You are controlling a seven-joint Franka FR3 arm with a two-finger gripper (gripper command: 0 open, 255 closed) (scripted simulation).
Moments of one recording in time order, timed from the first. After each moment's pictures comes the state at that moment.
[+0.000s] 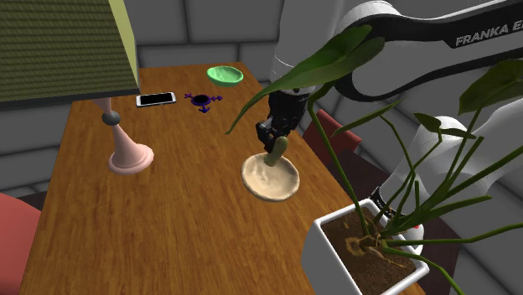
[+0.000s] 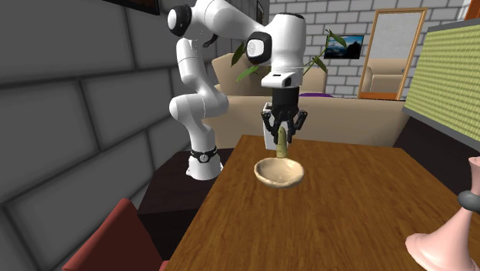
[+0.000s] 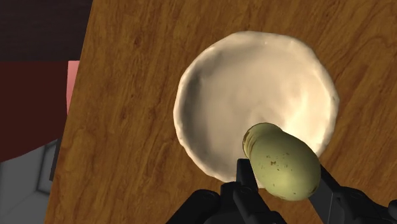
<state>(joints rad) 0.34 -0.50 0.33 -2.50 0.17 2.04 0.60</state>
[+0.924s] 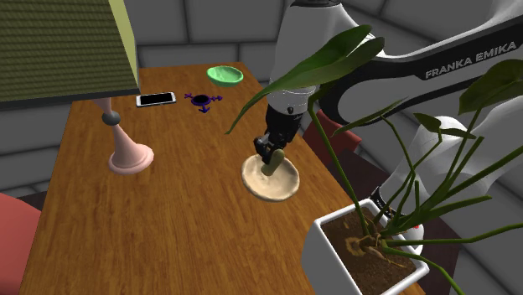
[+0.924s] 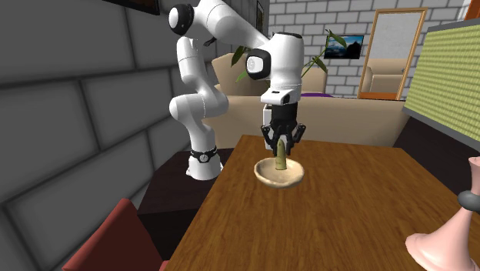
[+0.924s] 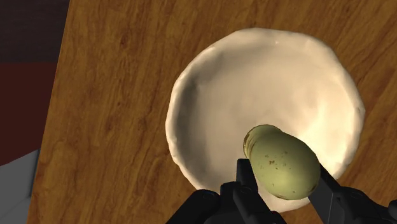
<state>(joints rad) 0.34 -0.46 0.35 -2.57 0.17 2.17 0.60</state>
